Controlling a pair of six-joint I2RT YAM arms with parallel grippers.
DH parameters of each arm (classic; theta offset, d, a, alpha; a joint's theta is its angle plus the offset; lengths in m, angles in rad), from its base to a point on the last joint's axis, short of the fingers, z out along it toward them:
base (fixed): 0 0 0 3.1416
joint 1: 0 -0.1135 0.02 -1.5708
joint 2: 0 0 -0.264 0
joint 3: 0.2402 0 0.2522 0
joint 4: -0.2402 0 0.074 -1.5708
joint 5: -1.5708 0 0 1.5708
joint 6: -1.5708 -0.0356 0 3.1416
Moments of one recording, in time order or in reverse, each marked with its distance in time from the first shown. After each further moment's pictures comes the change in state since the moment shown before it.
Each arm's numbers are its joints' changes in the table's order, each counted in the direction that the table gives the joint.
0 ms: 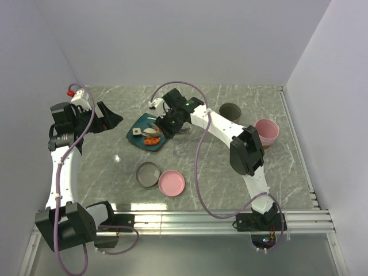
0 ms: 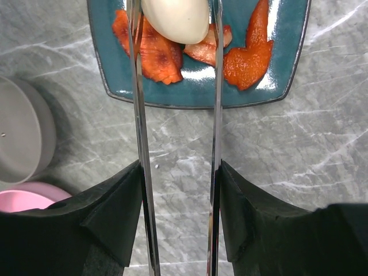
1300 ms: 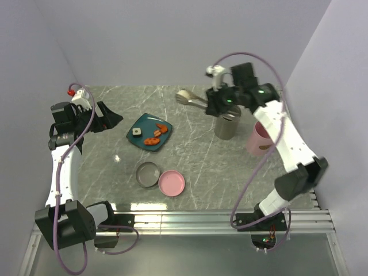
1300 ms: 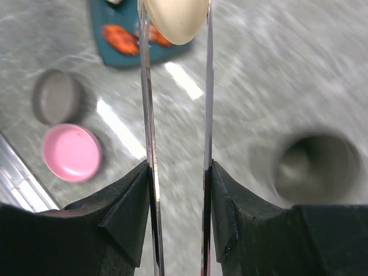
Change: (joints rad) left arm 0.000 -0.015 -0.001 0.016 -0.012 0.002; right arm 0.318 0.537 -0.151 -0.138 0.176 -0.007
